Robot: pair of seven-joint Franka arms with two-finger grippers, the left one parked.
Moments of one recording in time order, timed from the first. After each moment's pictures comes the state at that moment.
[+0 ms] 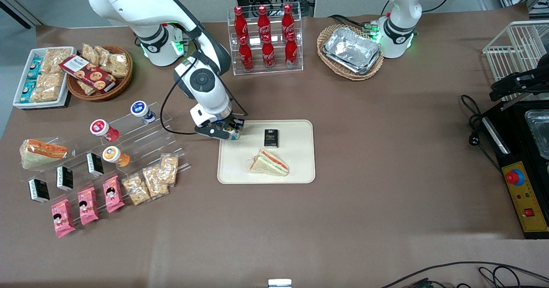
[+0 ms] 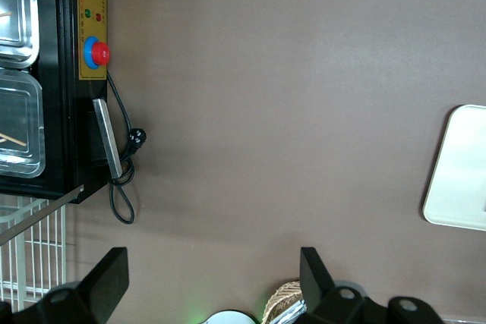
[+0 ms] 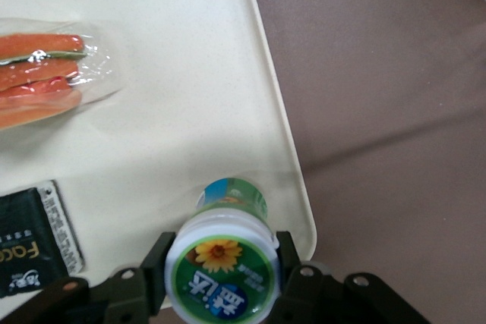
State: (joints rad) arm 0.41 0.30 0.25 -2.22 -0.08 2.53 1.01
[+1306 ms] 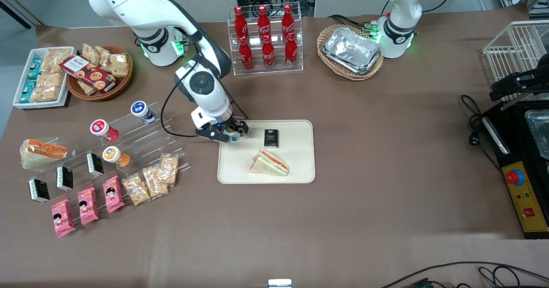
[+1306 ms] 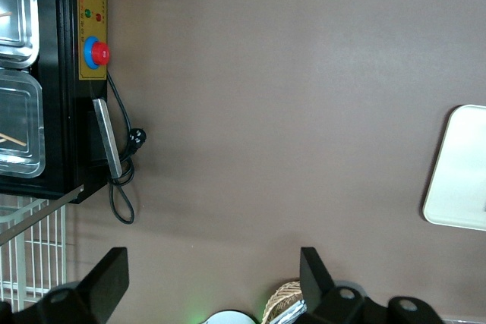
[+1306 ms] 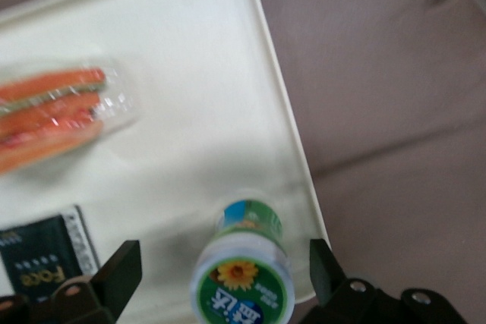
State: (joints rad) arm 0.40 0.32 0.23 -2.20 -0.09 2.58 1.02
